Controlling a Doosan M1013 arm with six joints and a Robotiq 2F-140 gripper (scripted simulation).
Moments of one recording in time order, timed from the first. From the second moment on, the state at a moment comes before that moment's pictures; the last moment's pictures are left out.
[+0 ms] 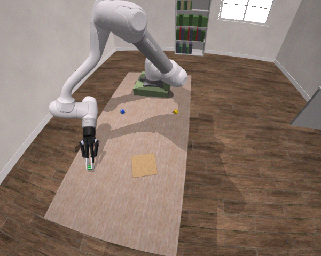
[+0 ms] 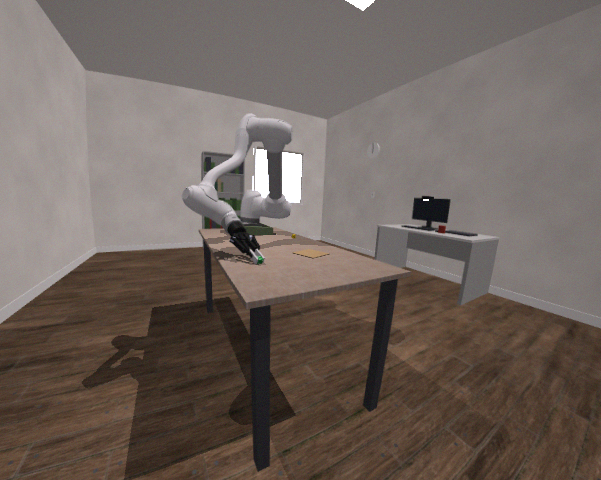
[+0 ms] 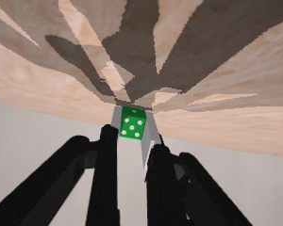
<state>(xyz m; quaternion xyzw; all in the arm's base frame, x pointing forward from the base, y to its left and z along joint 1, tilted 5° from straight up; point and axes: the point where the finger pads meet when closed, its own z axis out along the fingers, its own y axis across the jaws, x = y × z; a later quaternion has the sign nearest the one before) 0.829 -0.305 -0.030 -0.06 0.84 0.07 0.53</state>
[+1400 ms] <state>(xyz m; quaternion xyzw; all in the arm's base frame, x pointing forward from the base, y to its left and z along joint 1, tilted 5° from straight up) 0.829 -0.305 -0.030 -0.06 0.84 0.07 0.53</state>
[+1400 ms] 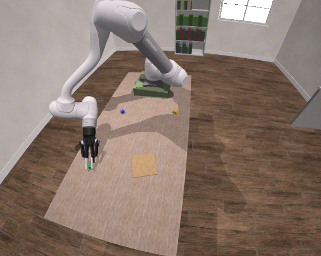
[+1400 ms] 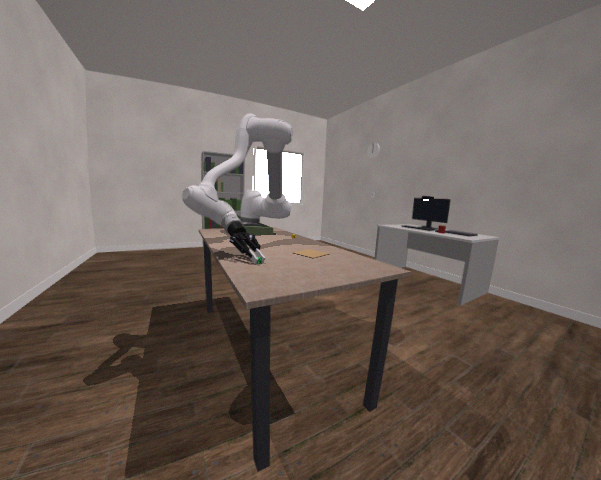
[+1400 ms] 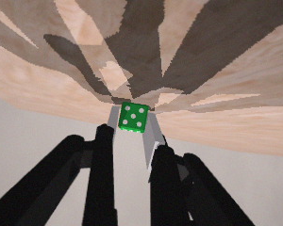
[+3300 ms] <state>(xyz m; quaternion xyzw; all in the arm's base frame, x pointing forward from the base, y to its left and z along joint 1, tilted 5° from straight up) 0.826 -0.306 -0.029 -0.06 0.84 0.07 0.53</state>
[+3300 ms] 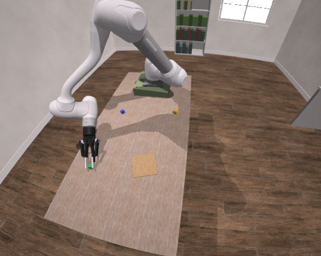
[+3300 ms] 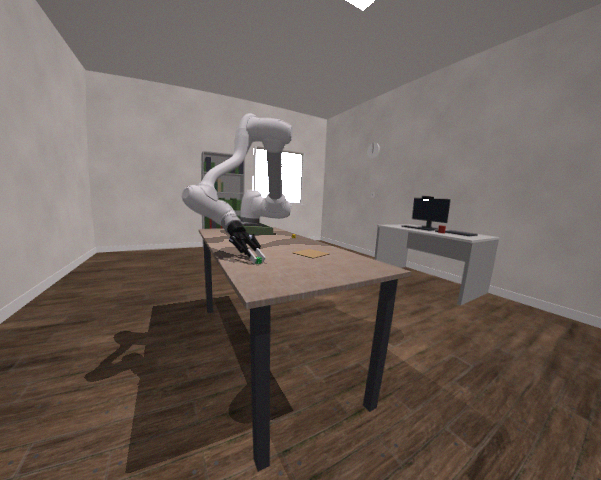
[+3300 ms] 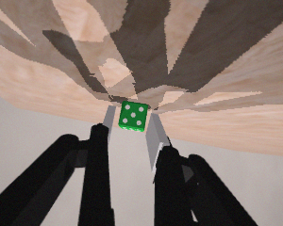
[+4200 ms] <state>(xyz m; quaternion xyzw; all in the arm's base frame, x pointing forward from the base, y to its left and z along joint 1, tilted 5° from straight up) 0.784 -0.315 -0.003 -0.06 0.84 0.07 0.53</state>
